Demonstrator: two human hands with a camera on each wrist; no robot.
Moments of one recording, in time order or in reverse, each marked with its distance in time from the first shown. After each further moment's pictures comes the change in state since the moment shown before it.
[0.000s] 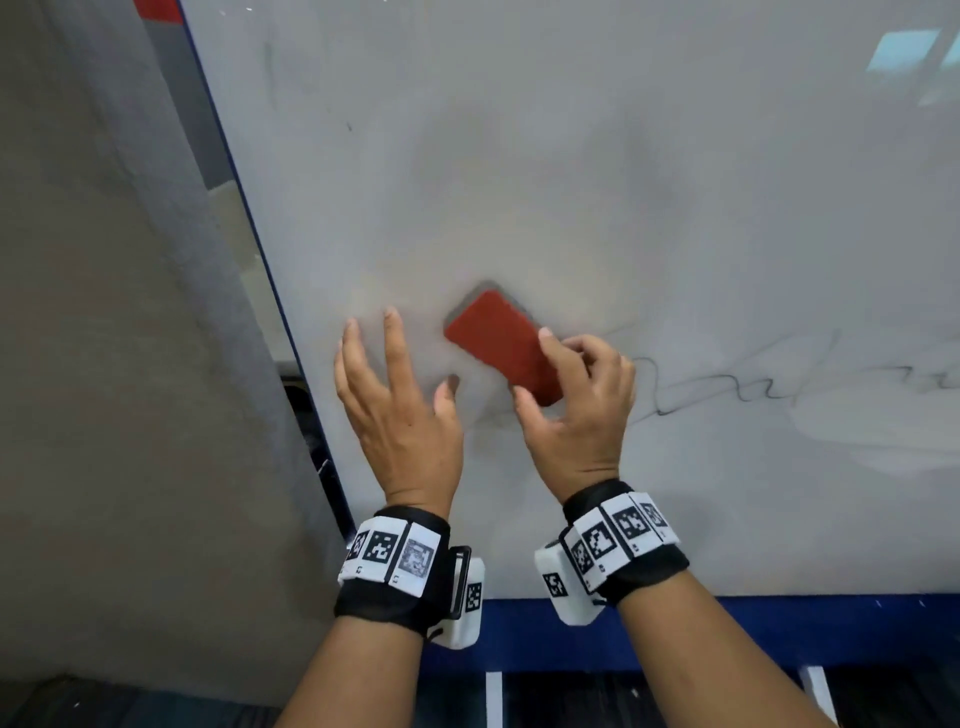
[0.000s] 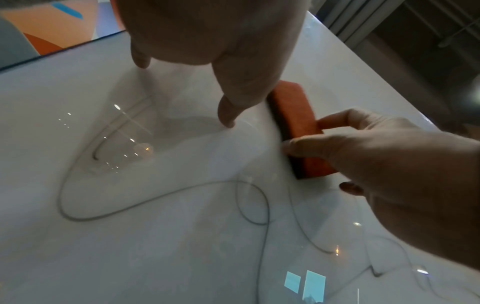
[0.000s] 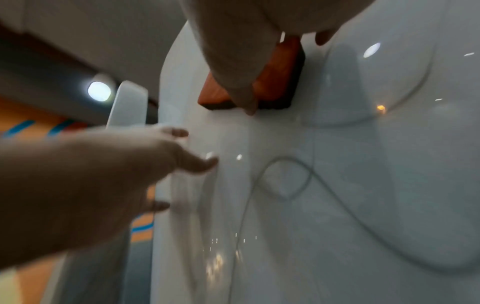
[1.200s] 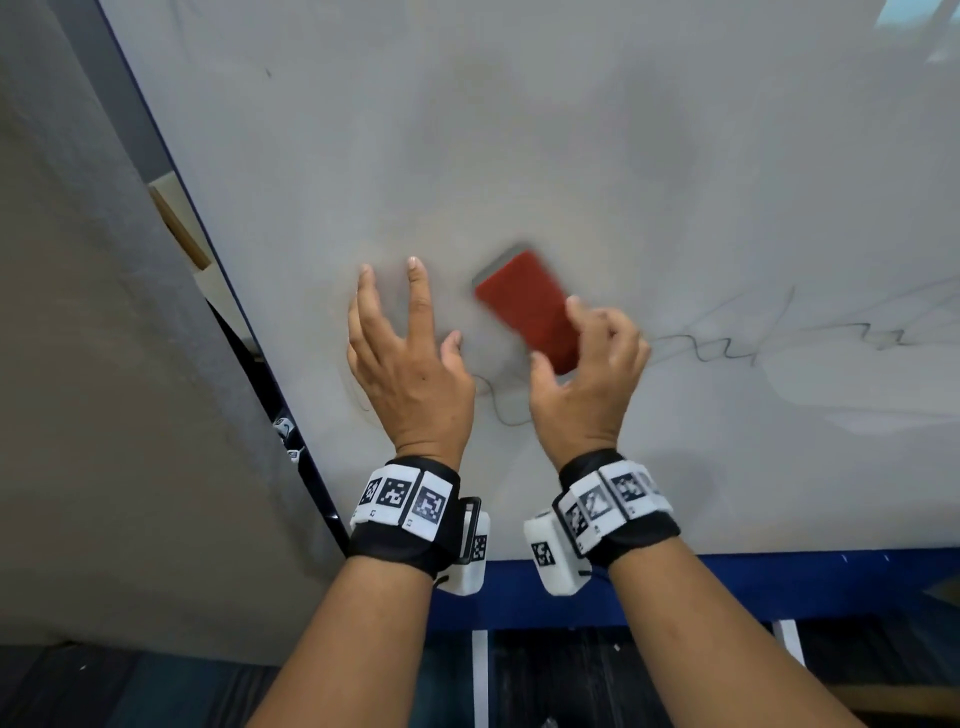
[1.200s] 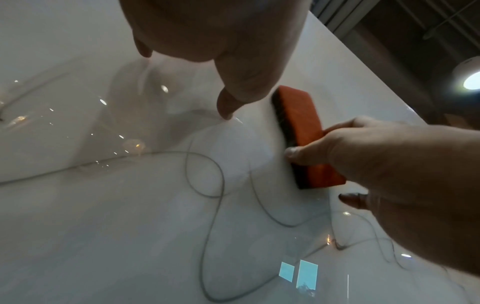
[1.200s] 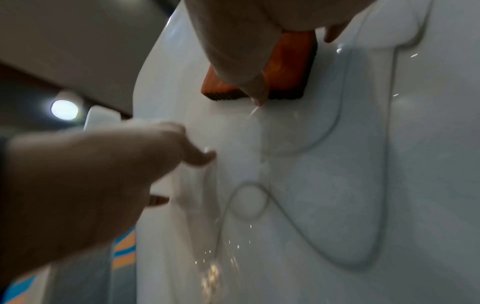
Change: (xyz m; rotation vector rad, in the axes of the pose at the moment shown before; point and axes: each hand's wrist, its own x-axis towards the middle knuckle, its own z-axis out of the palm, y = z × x) left_hand -0.014 0.043 0.023 0.085 0.019 0.069; right_hand -0.004 0.029 -0.026 0.025 0.042 0.188
